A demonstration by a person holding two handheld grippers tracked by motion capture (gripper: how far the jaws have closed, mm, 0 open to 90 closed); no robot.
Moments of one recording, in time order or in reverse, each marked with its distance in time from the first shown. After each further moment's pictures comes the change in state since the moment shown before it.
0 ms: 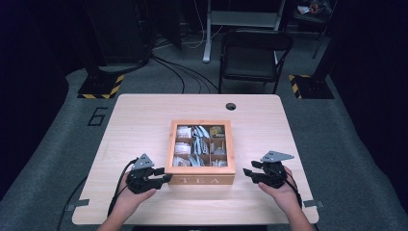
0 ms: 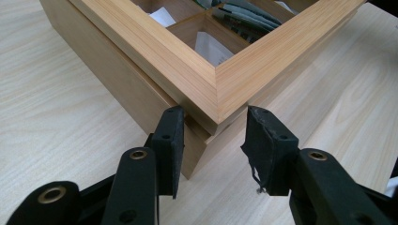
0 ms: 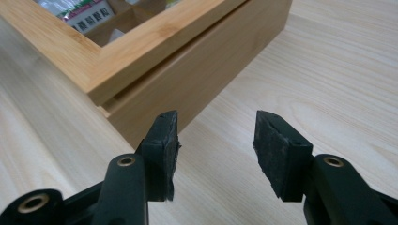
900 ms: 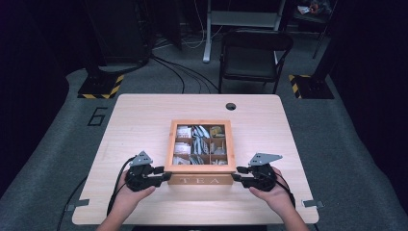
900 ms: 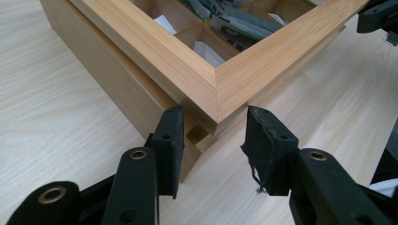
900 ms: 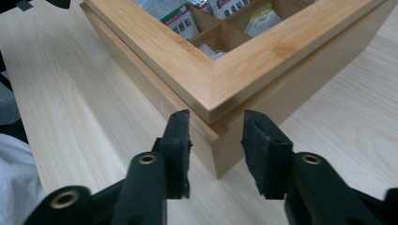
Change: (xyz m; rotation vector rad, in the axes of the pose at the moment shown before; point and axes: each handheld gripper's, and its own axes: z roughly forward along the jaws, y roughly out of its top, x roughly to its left) left arm 0.001 0.008 -0.006 -0.001 -0.023 -0.041; right arm 0.037 0.019 0.004 0.028 0.151 -0.082
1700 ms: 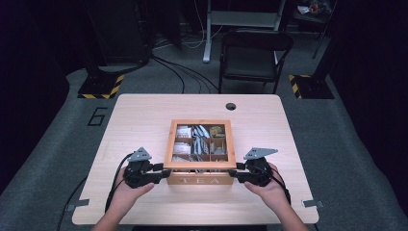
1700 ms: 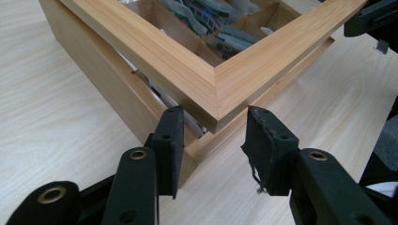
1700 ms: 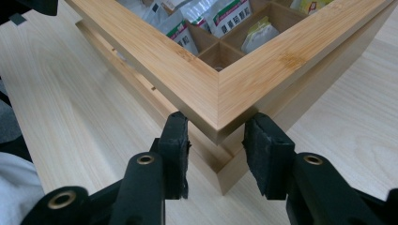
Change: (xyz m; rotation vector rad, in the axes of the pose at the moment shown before) left arm 0.000 0.015 -0.010 0.007 -0.011 0.004; right arm 0.005 0.023 0.002 0.019 -0.024 0.052
